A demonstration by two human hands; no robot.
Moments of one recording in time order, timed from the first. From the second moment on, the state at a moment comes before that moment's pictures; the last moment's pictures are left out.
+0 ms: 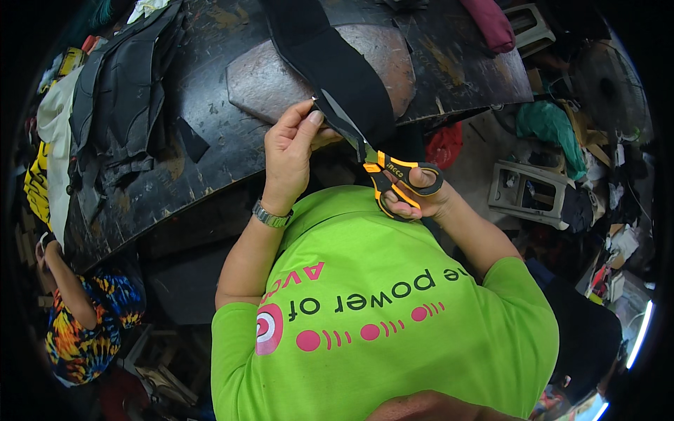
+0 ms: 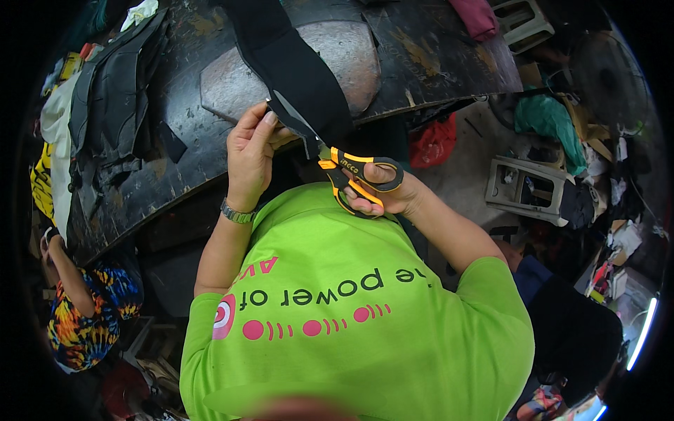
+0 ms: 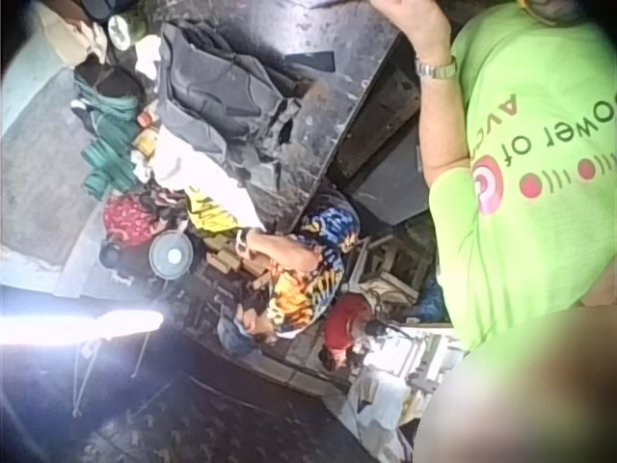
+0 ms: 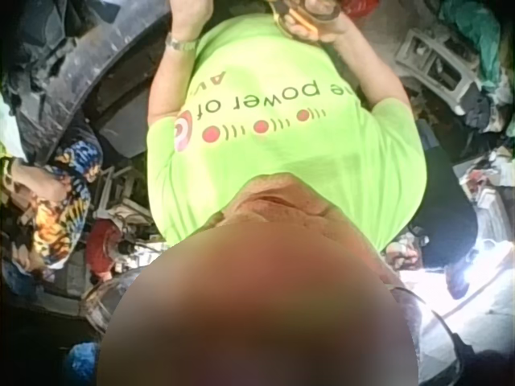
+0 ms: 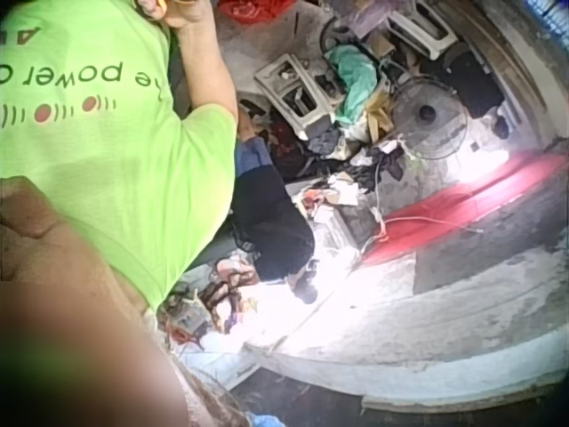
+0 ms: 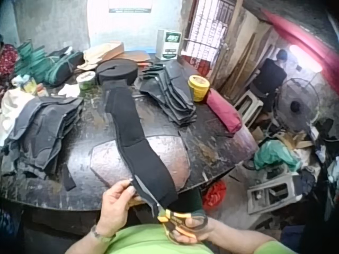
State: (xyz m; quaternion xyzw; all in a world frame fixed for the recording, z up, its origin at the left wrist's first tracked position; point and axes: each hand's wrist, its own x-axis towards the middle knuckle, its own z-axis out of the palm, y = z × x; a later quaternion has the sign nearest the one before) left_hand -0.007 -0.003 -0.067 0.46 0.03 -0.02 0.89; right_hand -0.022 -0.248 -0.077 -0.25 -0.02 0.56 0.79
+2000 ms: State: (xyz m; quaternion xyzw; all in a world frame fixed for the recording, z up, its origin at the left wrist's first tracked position) left_hand 0.028 0.050 -0.034 0.57 0.06 0.05 0.82; right_hand 0.082 -0.153 -0.024 -0.76 -0.33 0.01 0.56
